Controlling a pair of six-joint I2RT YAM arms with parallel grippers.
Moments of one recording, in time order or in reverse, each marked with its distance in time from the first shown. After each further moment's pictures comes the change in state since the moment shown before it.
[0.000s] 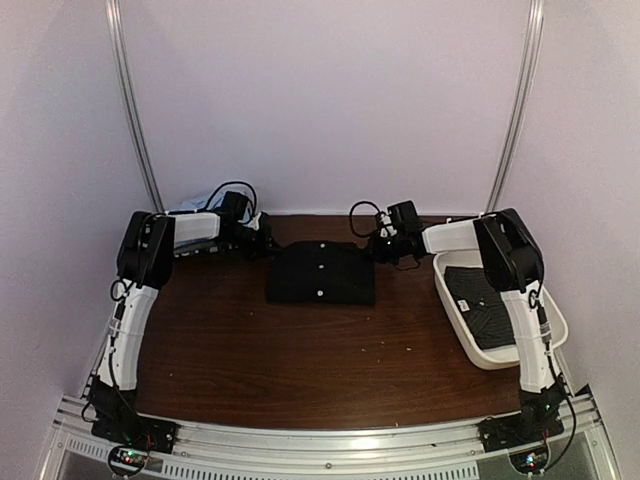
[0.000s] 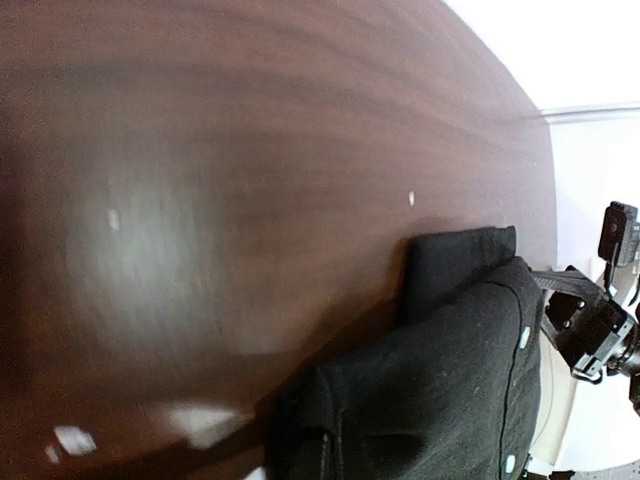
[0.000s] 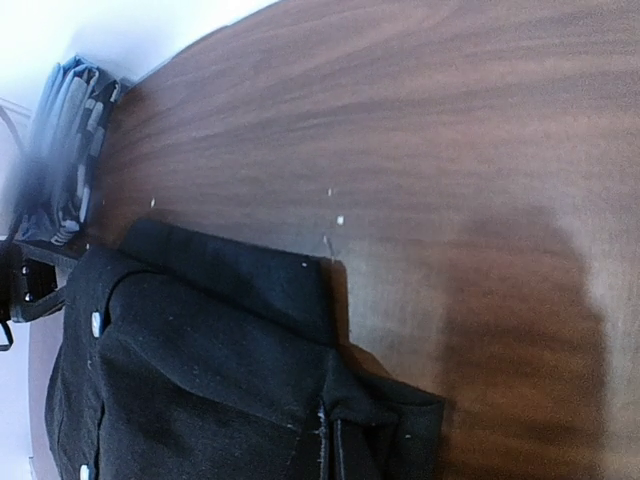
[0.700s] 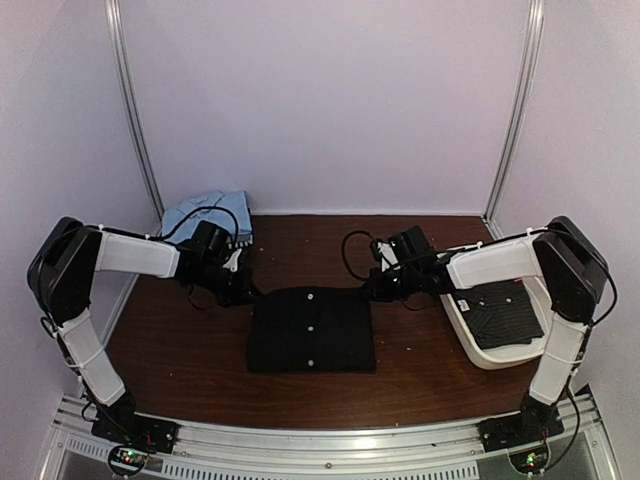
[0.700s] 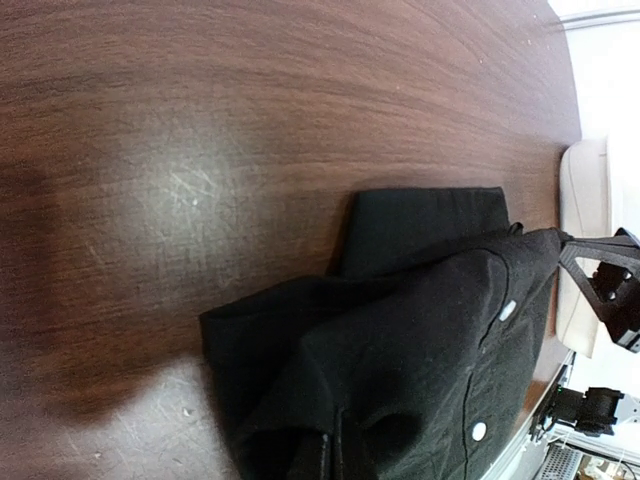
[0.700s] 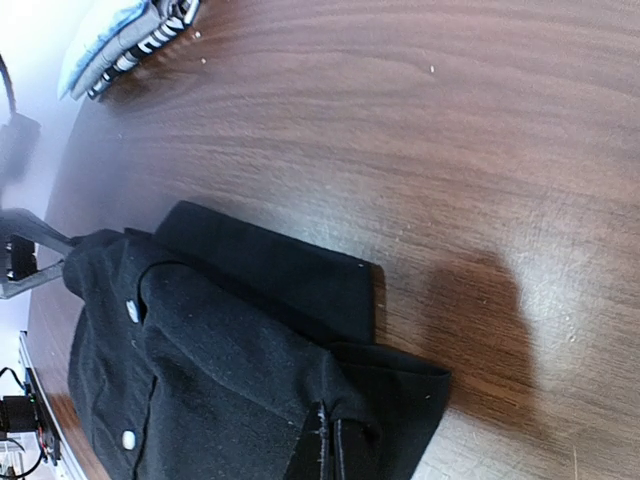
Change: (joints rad) left arm -0.141 -0.793 -1.036 0.162 -0.173 -0.051; right arm 0.235 -0.541 -0.653 0.051 0.098 0.011
